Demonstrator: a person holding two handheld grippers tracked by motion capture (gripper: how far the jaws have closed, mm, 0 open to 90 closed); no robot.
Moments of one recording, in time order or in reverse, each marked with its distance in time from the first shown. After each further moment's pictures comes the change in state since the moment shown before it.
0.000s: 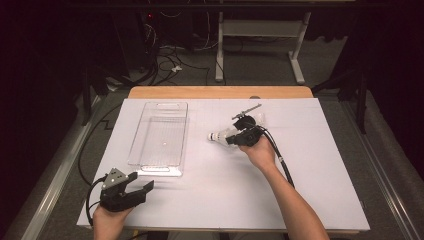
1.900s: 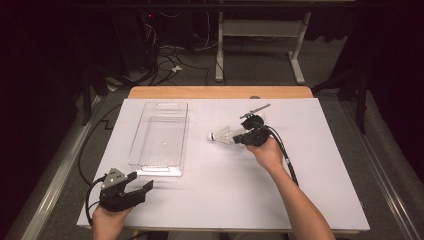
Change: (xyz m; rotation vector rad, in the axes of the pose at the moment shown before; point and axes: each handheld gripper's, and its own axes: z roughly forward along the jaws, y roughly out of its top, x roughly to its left) left arm 0.001 0.000 -0.001 -0.005 0.005 -0.006; right arm -0.009 -0.010 -0.018 -0.014 -0.034 0.023
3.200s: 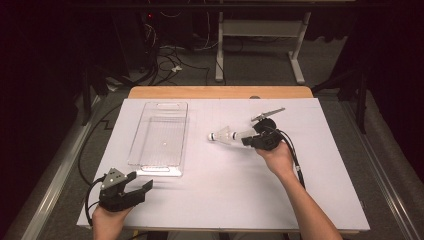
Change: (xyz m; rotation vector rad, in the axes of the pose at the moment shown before) left arm 0.000 0.000 0.000 -0.006 0.005 -0.008; right arm -0.003 -0.021 -0.029 -0.053 -0.016 0.020
